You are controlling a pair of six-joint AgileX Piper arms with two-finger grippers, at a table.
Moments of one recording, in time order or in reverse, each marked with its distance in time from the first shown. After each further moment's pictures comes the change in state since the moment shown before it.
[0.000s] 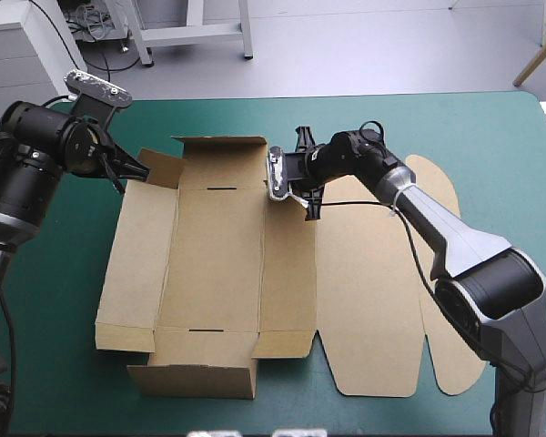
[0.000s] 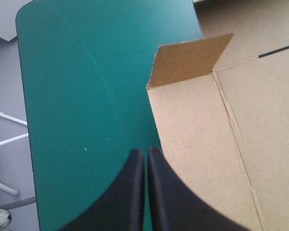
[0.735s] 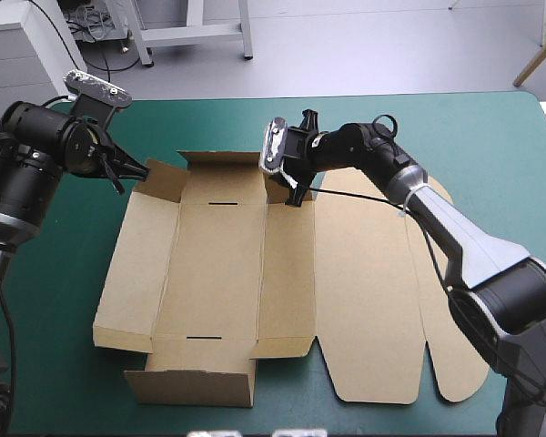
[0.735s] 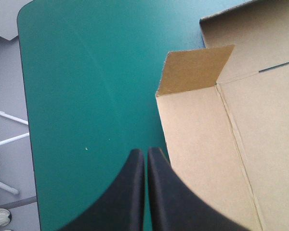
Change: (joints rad) left arm 0.000 0.000 0.000 0.003 0.000 -0.003; right arm 0.001 -0.083 -0.001 0.123 -0.072 0.227
